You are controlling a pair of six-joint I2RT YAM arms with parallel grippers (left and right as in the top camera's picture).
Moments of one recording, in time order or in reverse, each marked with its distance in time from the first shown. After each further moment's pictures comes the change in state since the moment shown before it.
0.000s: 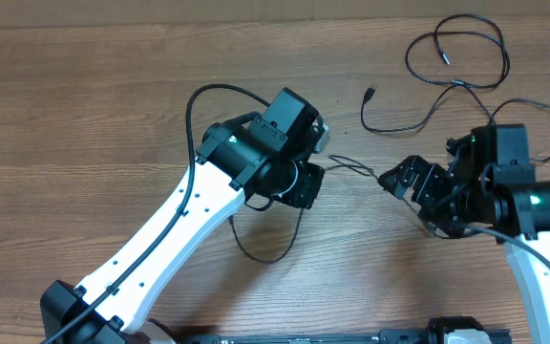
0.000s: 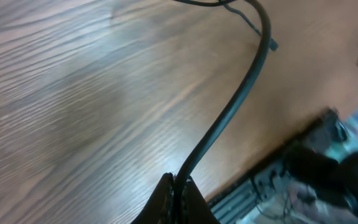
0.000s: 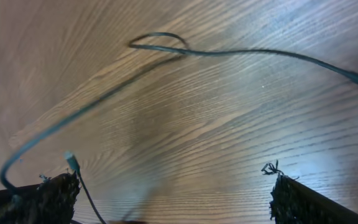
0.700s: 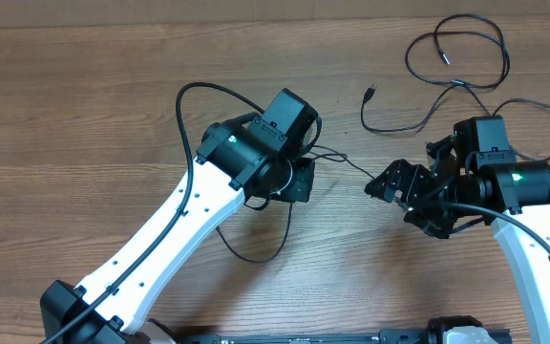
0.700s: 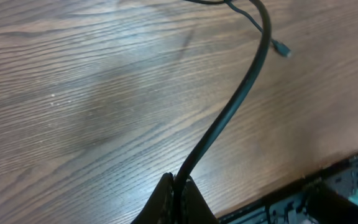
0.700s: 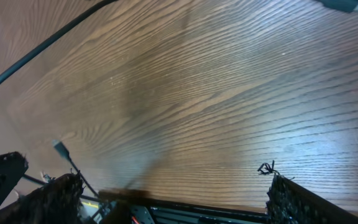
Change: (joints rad) left arm 0.000 0.000 0.000 -0.018 -0.130 -0.127; right arm 0.030 0.093 0.000 -0.043 -0.093 -0.054
